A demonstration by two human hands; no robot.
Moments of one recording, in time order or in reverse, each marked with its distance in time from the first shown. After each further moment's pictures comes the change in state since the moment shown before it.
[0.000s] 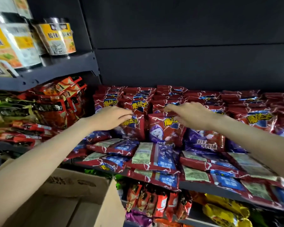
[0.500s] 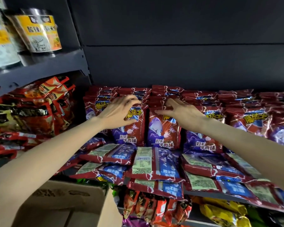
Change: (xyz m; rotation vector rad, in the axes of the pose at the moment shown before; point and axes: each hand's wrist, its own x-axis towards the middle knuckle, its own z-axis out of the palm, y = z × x) left_hand 0.064 -0.031 0.038 0.156 0.286 0.253; right_hand 0.030 0.017 0.037 -0.224 0.004 0.068
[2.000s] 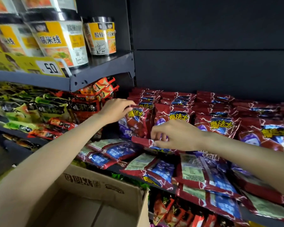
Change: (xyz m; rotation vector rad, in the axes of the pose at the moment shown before) left_hand -0.093 -0.078 -0.050 -0.016 -0.063 -0.432; right_hand 0.059 -0.137 -0.049 0.517 -0.031 -0.366
